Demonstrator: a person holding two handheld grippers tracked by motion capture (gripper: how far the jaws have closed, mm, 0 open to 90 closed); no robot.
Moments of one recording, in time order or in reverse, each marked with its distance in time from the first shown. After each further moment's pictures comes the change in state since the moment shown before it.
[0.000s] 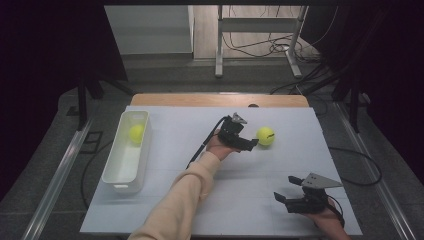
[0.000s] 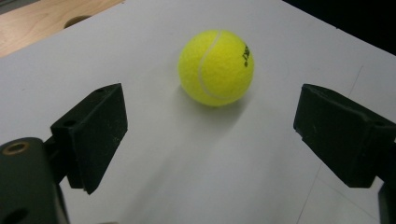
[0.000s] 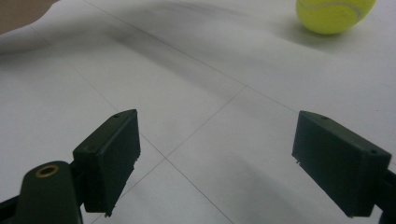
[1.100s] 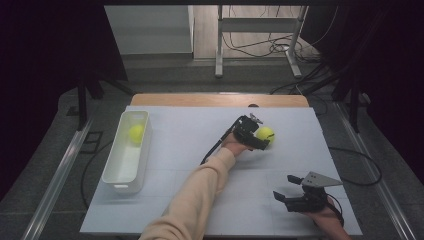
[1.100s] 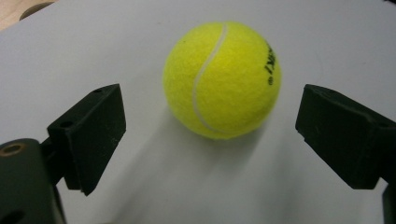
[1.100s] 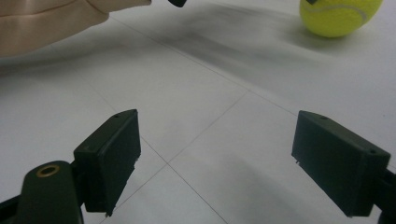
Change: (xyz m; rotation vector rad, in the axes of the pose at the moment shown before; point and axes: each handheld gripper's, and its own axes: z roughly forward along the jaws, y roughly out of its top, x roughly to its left) left arm -0.005 0.016 0.065 0.101 0.029 0.032; right arm -0.002 0.002 0.002 -0.009 0.021 0.001
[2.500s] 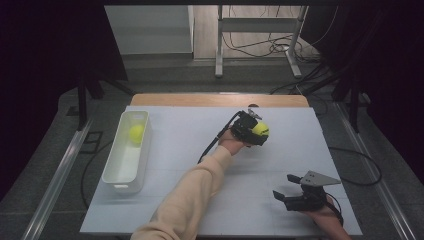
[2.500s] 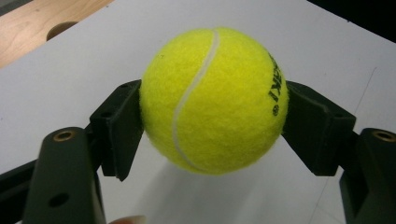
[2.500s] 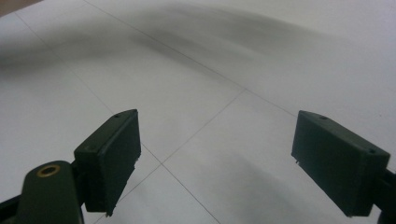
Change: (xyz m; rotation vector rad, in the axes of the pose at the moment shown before) left arm -0.007 0.008 -0.046 -0.019 0.000 -0.005; right arm -0.001 0.001 0.003 0.019 -0.014 -0.011
